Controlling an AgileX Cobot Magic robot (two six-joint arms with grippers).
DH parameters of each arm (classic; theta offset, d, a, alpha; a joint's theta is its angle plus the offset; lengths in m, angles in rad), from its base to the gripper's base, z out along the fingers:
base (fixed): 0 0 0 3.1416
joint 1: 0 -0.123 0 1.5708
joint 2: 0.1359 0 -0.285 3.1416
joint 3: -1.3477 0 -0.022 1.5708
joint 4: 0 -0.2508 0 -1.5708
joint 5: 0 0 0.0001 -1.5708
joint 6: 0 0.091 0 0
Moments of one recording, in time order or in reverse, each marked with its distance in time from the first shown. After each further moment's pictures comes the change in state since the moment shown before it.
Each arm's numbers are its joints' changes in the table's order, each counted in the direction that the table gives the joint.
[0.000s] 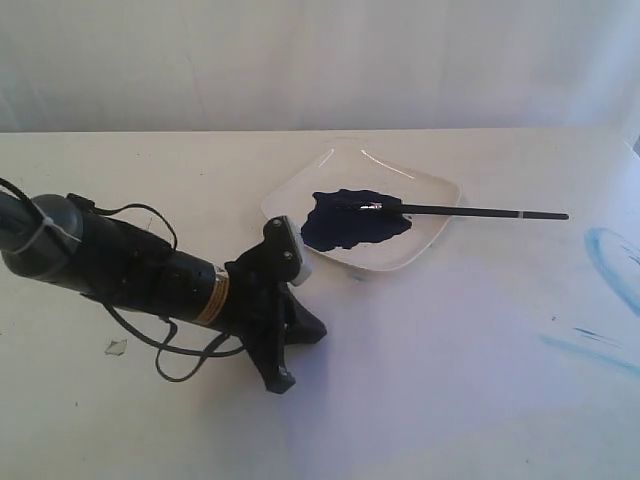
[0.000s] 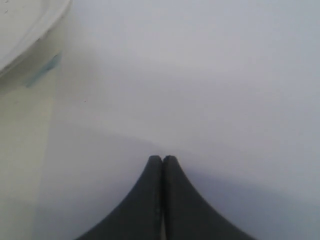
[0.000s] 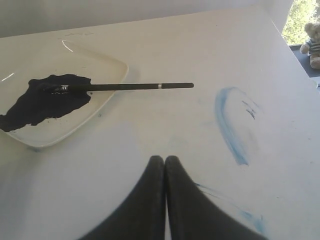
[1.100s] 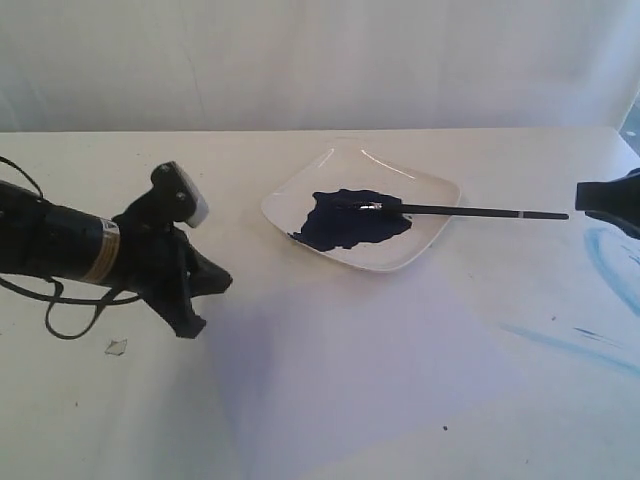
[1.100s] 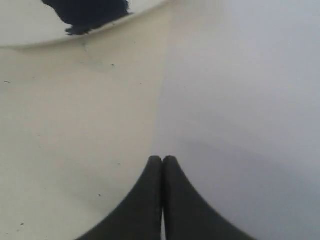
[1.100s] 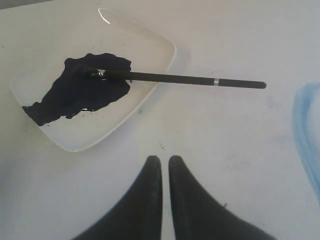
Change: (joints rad) left arm -0.229 -0.247 -0.129 -0.211 -0.037 -0.234; right arm 0.000 0.538 0.228 -0.542 -0.045 -0.559
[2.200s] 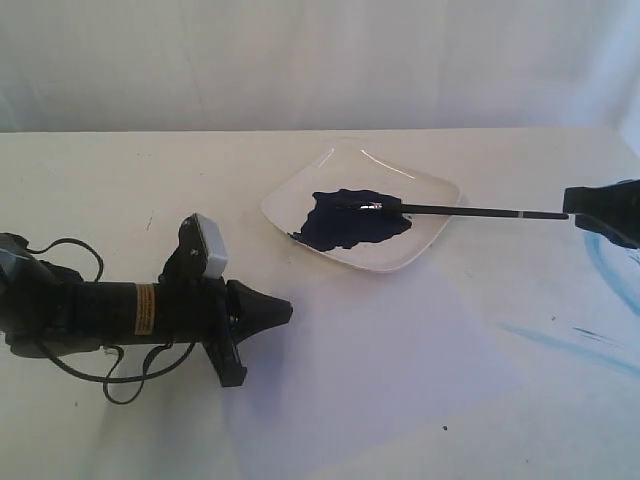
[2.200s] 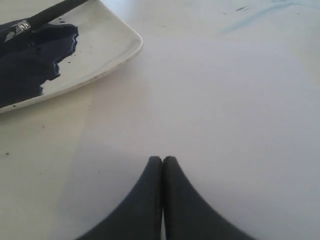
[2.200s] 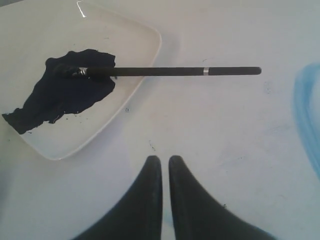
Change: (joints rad) left arm 0.024 0.312 -0.061 0.589 0.511 0.682; right arm 0.000 0.121 0.000 -0.133 0.049 -0.083
